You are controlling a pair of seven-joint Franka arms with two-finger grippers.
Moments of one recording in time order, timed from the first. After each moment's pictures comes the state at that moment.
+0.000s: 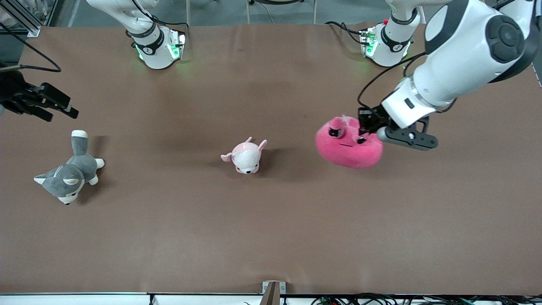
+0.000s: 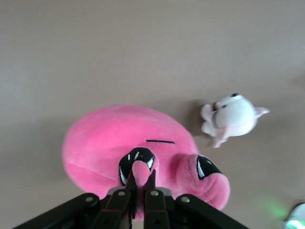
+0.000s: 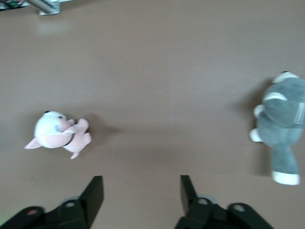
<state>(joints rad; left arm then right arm) -0.01 0.19 -0.44 -1.55 -0.24 1.83 -0.31 0.02 -0.06 -0.05 -1.64 0.26 1.63 -0.04</state>
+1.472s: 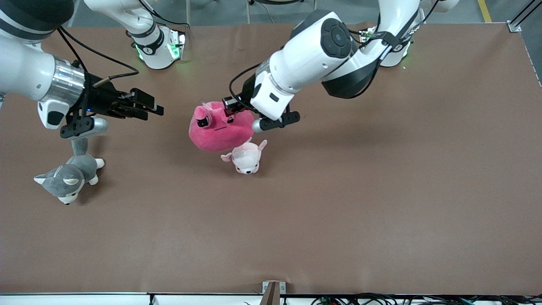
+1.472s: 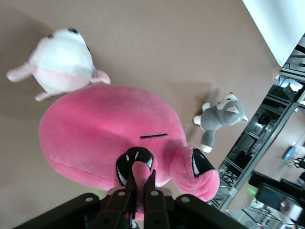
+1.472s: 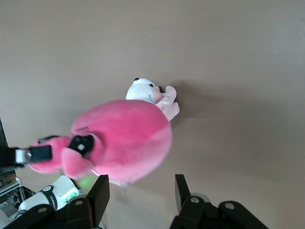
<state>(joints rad) -0.47 0.52 -0.44 -1.25 -0.36 2.20 -1.13 0.22 0.07 -0.04 -1.61 0.54 1.62 0.13</state>
